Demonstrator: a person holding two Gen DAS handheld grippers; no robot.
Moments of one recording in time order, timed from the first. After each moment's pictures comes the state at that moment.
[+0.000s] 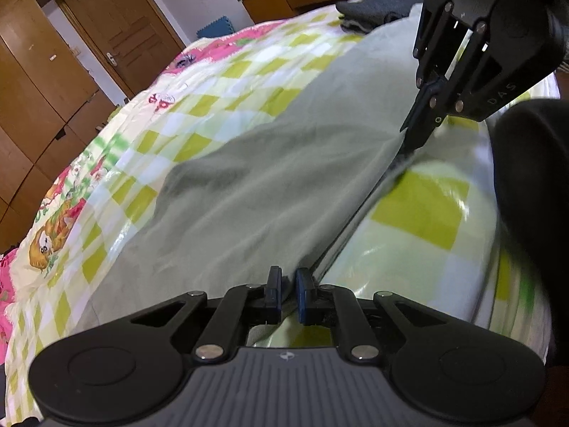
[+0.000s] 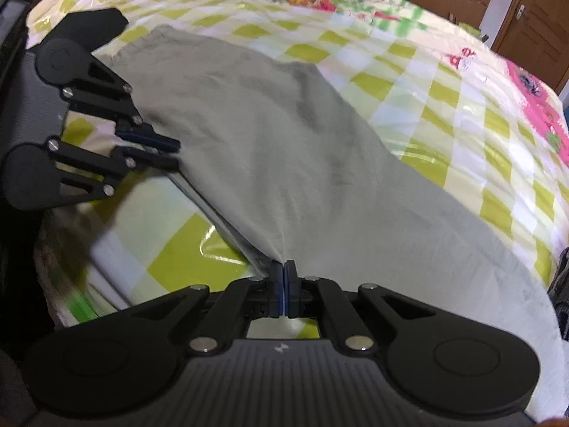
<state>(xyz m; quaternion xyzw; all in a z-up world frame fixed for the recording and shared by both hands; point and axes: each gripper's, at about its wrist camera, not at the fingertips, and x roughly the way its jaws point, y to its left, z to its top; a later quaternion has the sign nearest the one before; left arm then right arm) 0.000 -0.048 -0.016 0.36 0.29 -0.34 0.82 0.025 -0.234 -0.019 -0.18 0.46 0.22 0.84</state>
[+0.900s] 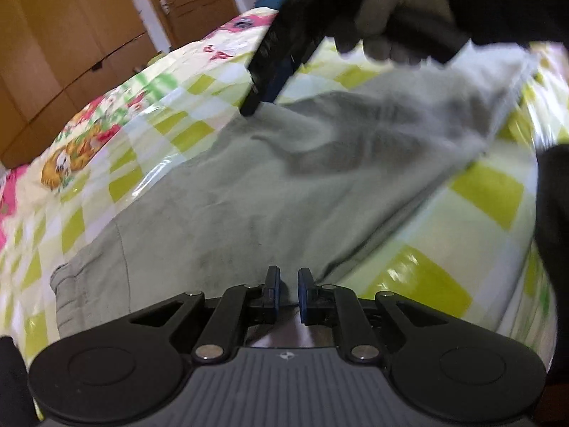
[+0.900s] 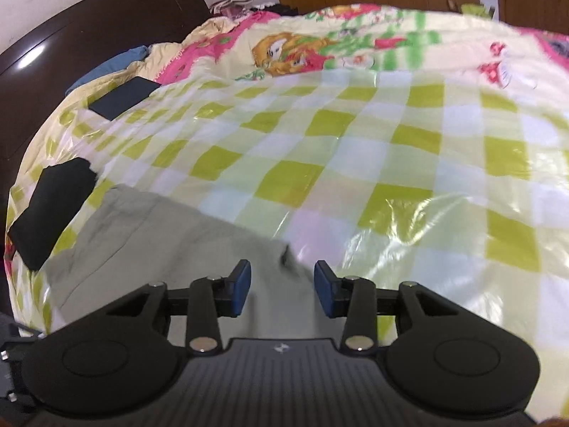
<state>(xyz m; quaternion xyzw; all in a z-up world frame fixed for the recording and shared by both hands) 0.035 0.008 -0.013 0.25 0.34 -0.28 0.86 0.246 -0.212 -0.019 0.03 0.43 0.30 0.85</state>
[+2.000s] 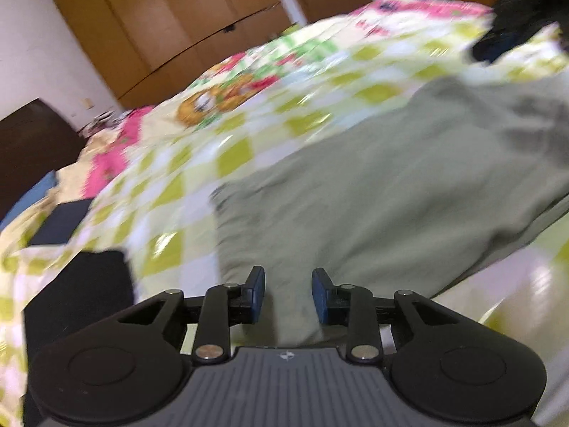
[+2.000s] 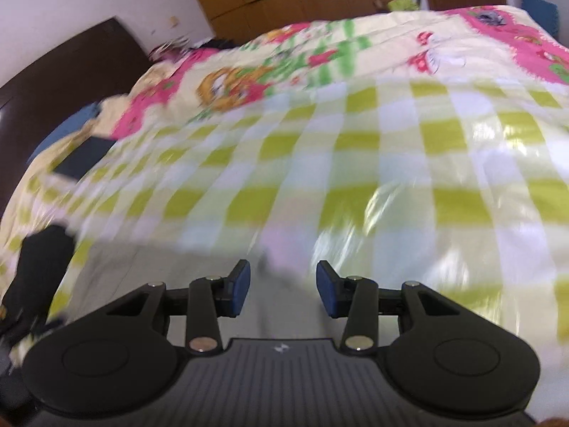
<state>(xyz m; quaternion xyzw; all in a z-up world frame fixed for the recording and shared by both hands) 0.053 0.106 -0.014 0.24 0.34 -0.05 0.91 0.169 -0.228 0.011 0.09 0.41 0.20 0.89</state>
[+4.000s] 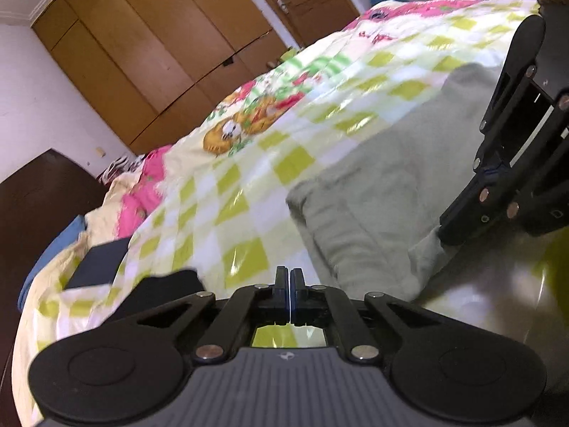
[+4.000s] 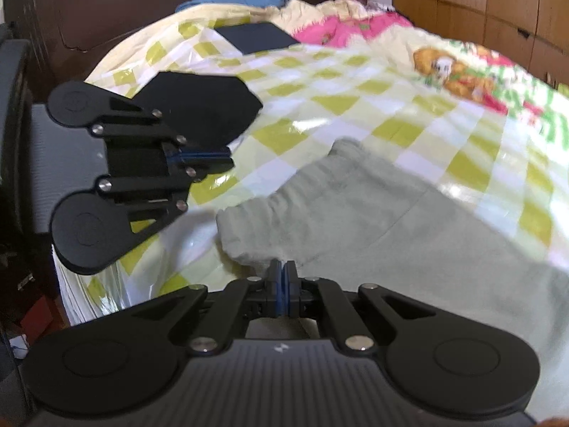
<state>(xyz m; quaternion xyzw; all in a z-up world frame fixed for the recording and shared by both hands) 0.039 0.183 0.003 0.31 0.28 -0.08 0.90 0.084 0.028 -0.011 -0.13 0.39 0.38 0.83</state>
